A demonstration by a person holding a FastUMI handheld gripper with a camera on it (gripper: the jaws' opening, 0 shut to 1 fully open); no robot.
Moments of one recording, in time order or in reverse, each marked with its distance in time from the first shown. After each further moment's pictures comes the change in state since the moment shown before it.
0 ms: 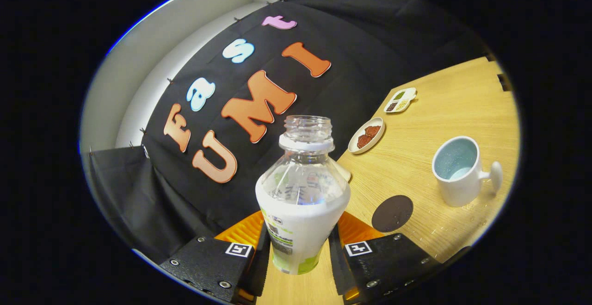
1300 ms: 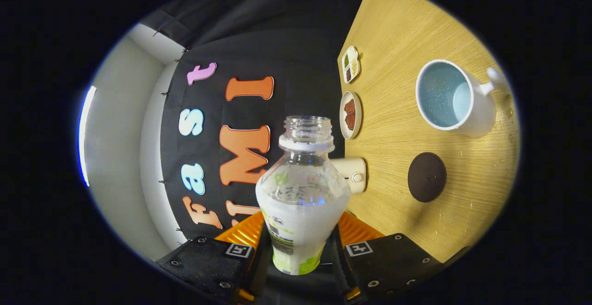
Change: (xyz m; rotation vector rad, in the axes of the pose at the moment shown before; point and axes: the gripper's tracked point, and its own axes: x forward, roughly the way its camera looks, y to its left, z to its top) arm 0.029 0.001 0.039 0.673 -0.069 0.025
